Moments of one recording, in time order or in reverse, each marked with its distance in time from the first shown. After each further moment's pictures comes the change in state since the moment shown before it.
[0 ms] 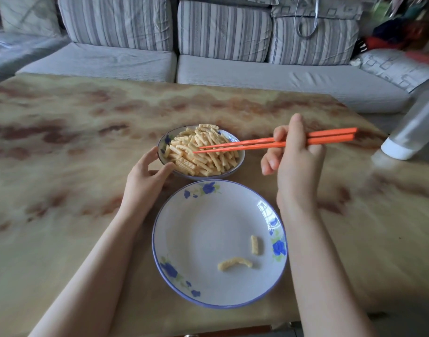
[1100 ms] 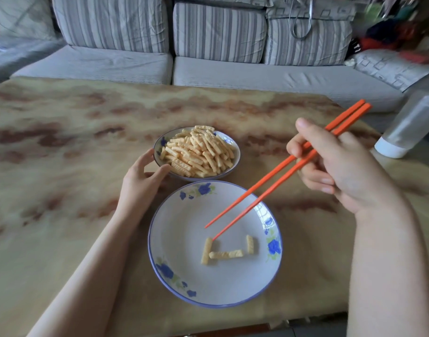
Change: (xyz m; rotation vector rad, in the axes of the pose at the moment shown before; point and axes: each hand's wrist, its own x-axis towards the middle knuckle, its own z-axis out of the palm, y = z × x) left_hand 0.001 -0.002 0.001 -0.027 0.005 -0.008; right_hand 0.018 -0.048 -0.059 -0.383 -0.537 0.138
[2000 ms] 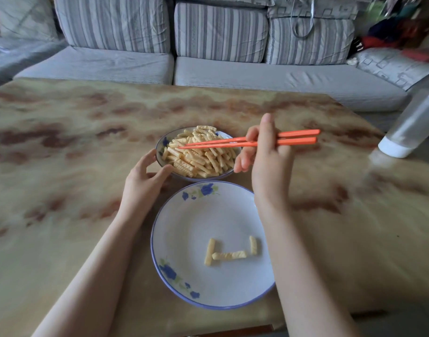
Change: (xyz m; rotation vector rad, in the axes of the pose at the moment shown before) left_hand -0.004 0.004 0.000 -0.001 0.000 -0.001; right_hand 0.033 0.031 0.095 0.389 0.439 -0.144
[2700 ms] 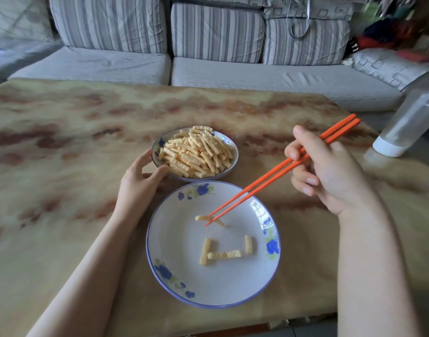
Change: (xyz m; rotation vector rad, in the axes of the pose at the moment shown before) left_hand 0.001 -0.002 -0.001 0.014 -0.003 -0.002; right_hand 0.018 -0.048 -0.081 -0.260 -0.298 0.205
